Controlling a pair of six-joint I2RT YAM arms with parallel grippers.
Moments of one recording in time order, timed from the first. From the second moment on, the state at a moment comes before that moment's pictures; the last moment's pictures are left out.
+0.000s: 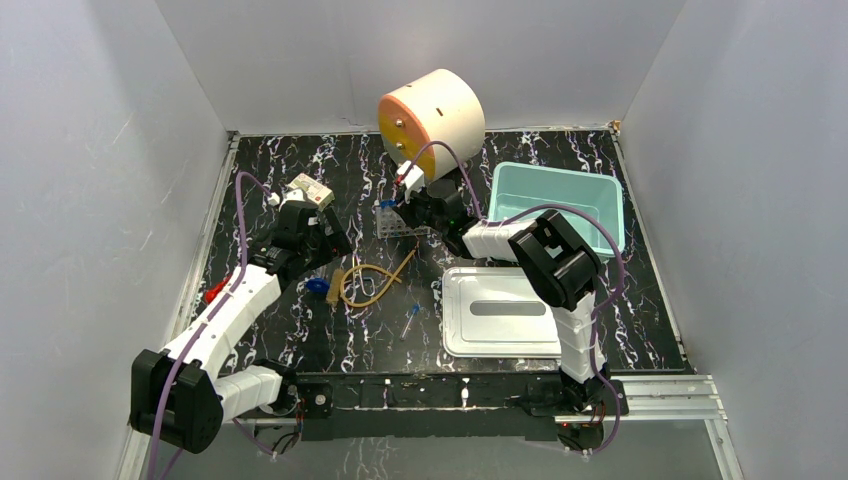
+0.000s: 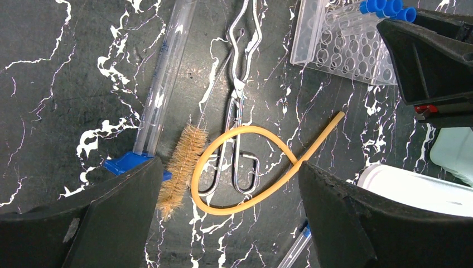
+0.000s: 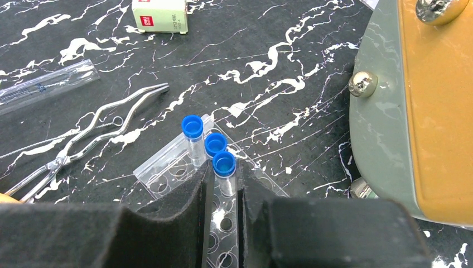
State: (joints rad) left arm -0.32 1.12 0.82 -0.51 -0.16 -0.64; right arm 0.72 2.07 1.22 0.61 -0.18 -0.13
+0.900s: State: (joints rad) left arm -0.32 1.12 0.82 -0.51 -0.16 -0.64; right arm 0.72 2.08 1.26 0.54 -0.13 -0.02
